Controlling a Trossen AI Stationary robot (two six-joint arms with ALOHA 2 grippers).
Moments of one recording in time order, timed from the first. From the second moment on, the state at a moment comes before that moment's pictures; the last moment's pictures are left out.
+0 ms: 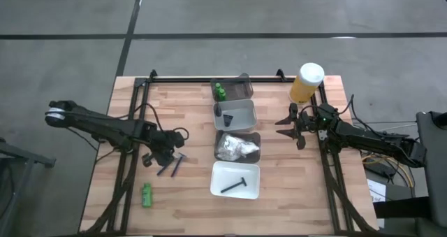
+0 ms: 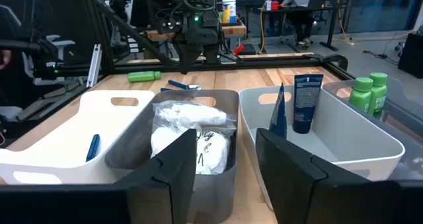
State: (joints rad) left arm -0.13 1.01 0.55 -0.68 0.17 0.89; right arm -0.53 0.55 0.01 0.45 -0.60 0.03
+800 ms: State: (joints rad) left arm -0.13 1.05 0.47 -0.67 0.27 1.47; right arm -0.53 0.55 0.01 0.45 -0.60 0.03
